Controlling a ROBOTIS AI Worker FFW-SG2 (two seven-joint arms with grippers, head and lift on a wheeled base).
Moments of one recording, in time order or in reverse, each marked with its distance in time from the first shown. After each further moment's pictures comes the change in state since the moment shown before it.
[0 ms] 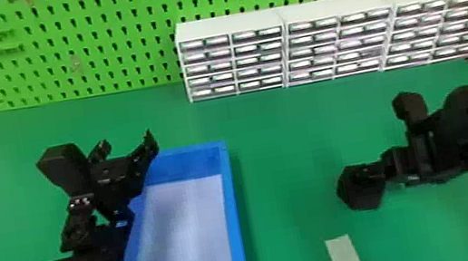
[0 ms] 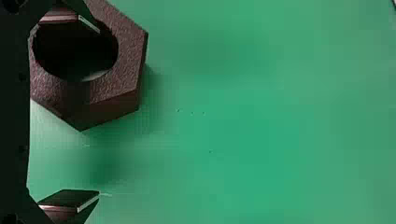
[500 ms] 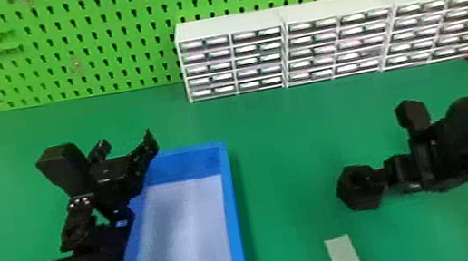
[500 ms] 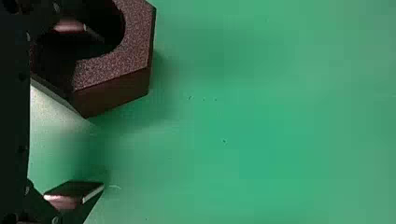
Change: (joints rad) left arm -0.001 0.000 0.000 0.001 0.002 -0.004 0.000; right arm 0.026 -0.003 -0.008 0.017 -0.006 -0.039 0.000
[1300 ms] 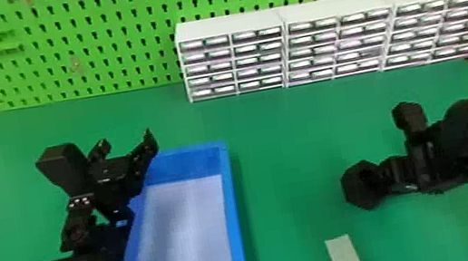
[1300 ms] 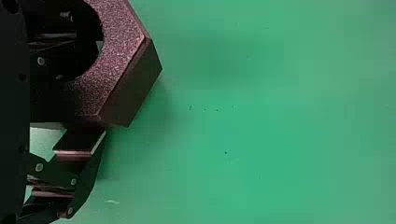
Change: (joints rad) left arm 0.000 0.000 -0.001 0.000 0.000 -0.002 0.000; right arm 0.004 0.000 0.007 0.002 -0.025 -0.011 0.000
